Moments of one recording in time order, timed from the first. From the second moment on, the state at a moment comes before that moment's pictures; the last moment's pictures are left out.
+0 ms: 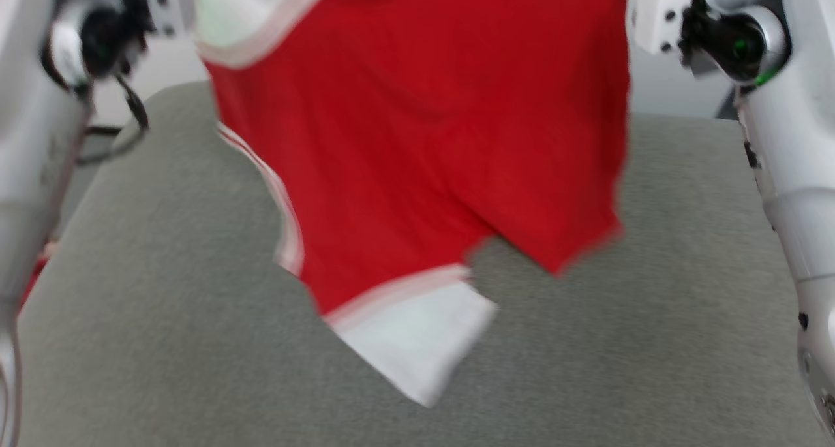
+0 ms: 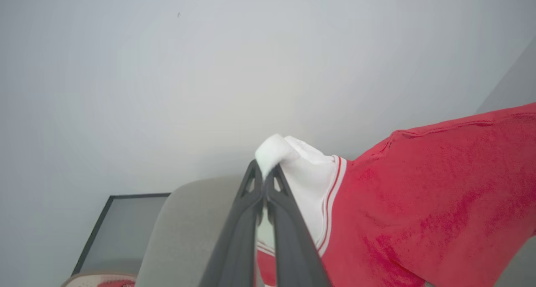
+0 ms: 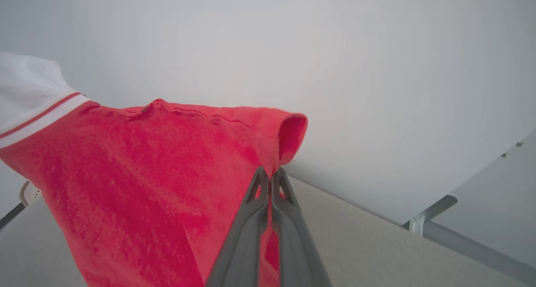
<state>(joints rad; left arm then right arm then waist) -1.32 0.54 -0.68 0.62 -0.86 0.09 0.56 -1.27 -0.14 0.26 0.77 0.44 0.13 0.68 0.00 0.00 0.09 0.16</state>
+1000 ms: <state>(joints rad) -1.82 0.38 -0.64 1.14 -0.75 -0.03 -0.03 -1.62 -0.05 0.28 1.09 0.31 0.13 0.05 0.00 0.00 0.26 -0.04</state>
